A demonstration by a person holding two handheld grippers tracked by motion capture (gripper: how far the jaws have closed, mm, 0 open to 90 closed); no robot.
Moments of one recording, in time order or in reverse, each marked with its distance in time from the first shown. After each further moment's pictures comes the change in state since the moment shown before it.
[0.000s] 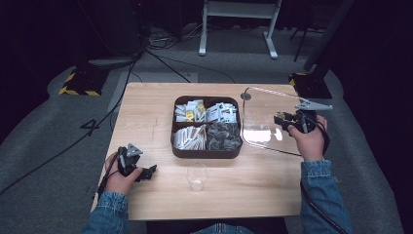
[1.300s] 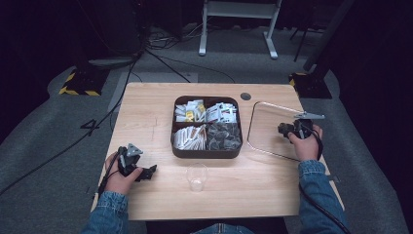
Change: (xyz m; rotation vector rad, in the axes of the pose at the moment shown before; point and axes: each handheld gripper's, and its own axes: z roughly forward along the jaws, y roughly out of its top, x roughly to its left) left arm 0.000 0.000 0.000 0.003 -0.001 0.004; right arm -0.052 -0.065 0.057 0.114 -0.086 0.073
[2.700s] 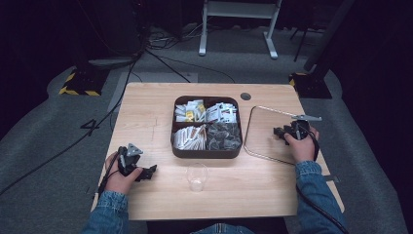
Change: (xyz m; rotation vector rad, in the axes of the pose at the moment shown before) left arm 0.000 0.000 0.000 -0.001 -0.004 -0.003; right arm 0.004 -0.006 0.011 -0.017 0.020 0.095
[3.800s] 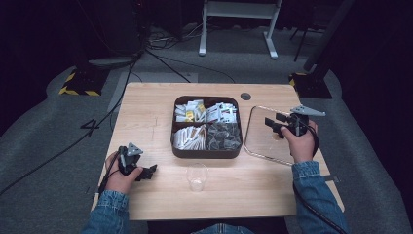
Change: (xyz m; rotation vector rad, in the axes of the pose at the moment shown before) left arm 0.000 0.001 0.001 -0.002 0.001 0.003; right arm 0.057 0.039 -0.045 -0.187 0.158 -0.076
